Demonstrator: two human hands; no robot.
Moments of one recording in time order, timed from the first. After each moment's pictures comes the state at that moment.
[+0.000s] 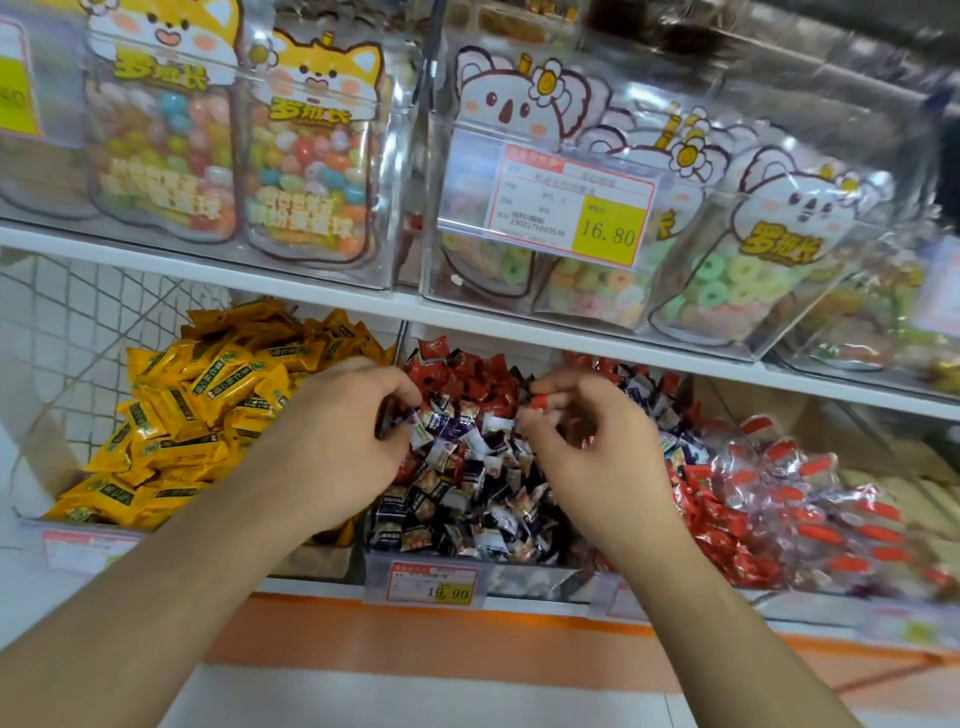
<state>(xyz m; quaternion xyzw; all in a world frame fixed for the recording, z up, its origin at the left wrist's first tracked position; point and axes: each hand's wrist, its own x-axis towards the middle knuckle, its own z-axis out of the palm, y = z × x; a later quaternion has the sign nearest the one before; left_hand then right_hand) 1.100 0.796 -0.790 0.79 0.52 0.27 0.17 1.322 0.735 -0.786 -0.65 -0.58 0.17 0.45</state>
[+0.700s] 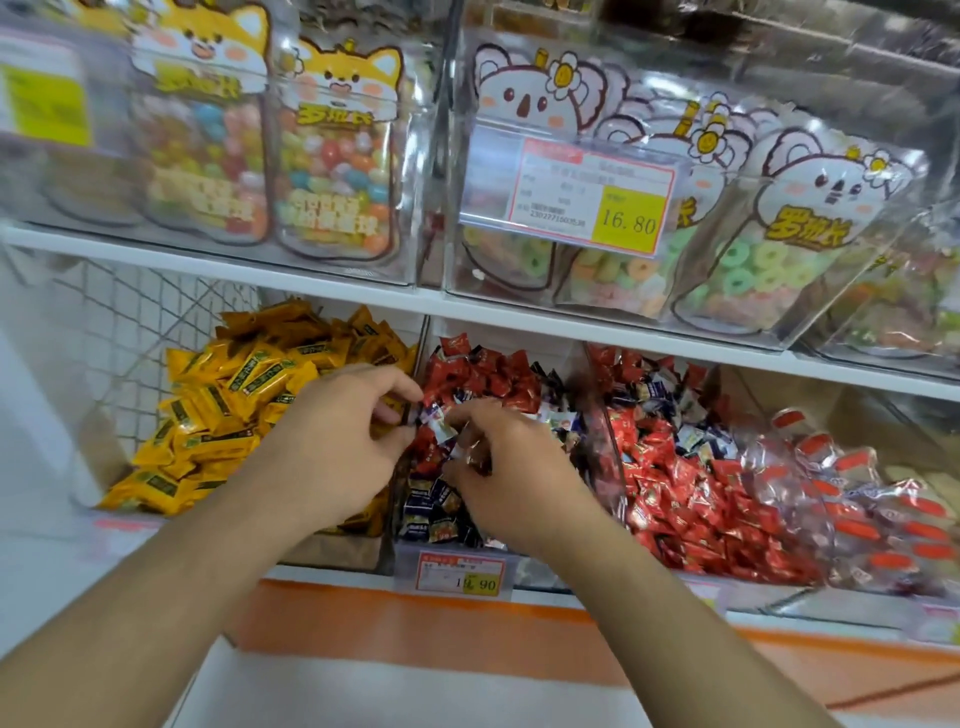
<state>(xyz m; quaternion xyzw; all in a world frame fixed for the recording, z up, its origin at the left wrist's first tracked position) 1.084 0.796 -0.797 0.77 0.53 0.27 0.21 1.275 0.761 -0.820 -0.64 -0.71 0.18 0.23</state>
